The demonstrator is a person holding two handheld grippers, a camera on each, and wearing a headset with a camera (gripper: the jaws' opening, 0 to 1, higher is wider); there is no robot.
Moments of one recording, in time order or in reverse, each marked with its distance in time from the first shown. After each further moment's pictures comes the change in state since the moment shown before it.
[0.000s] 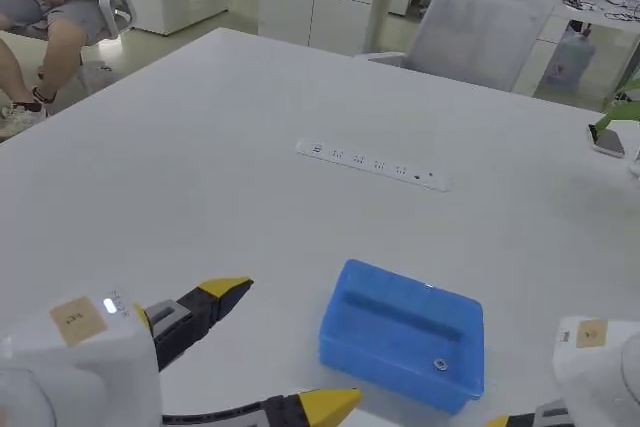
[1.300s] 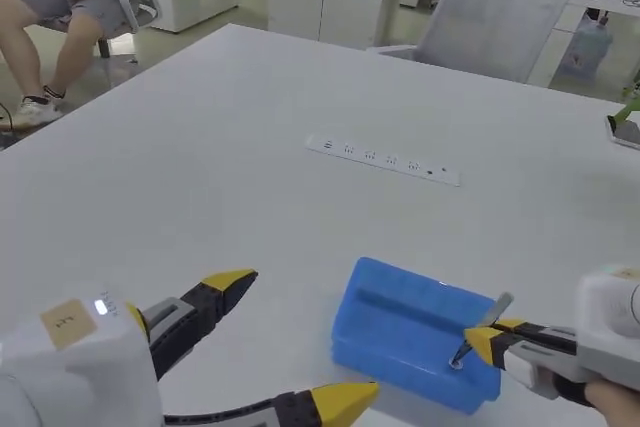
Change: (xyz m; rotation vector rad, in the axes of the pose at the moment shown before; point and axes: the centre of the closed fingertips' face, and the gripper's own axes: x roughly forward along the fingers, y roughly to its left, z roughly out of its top) left arm 0.000 0.004 0.010 -0.045 -0.057 0.011; right arm 0.001 -0.124 0.046 0.371 -0.459 -0.281
